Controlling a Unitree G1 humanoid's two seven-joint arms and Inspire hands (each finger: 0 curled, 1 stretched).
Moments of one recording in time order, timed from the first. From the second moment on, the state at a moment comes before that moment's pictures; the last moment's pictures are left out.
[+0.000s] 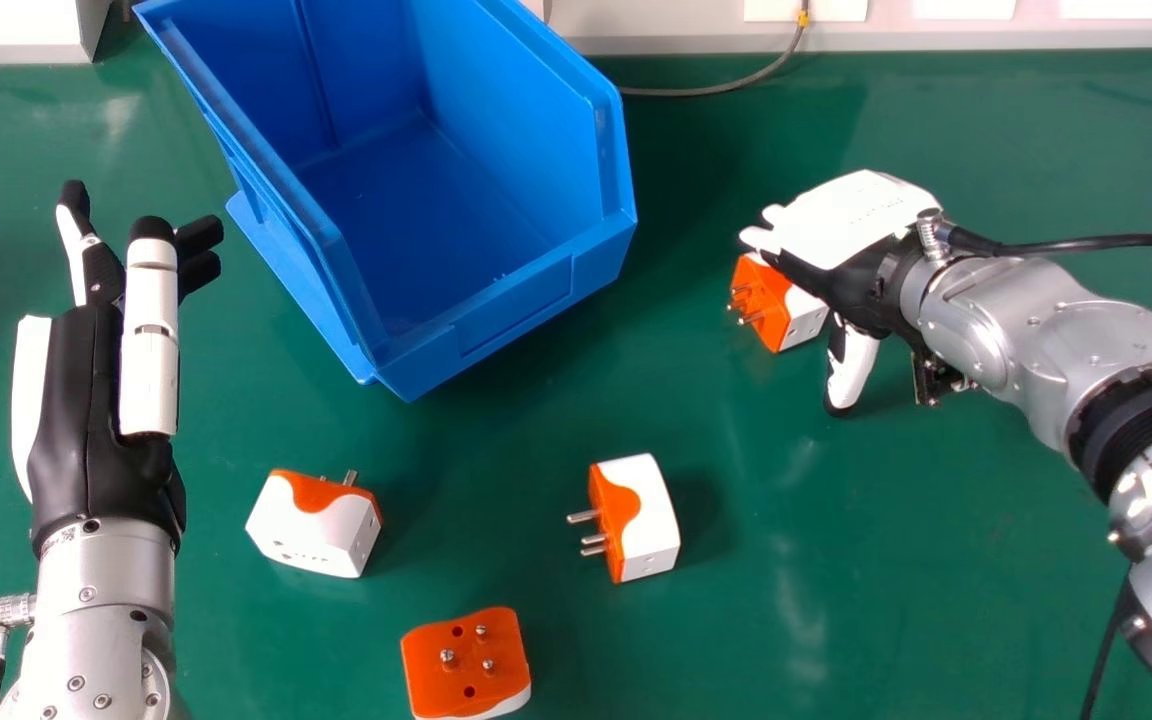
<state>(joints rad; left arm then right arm) 0.16 0.09 0.22 -0.42 0.00 0.25 0.05 -1.01 -0.39 0.72 1.23 -0.96 -0.24 0.05</state>
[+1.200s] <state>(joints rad) 0.18 0.09 0.22 -0.44 0.00 0.25 0.05 -1.04 -0.36 0.72 1.28 -0.94 -0.25 -0.04</state>
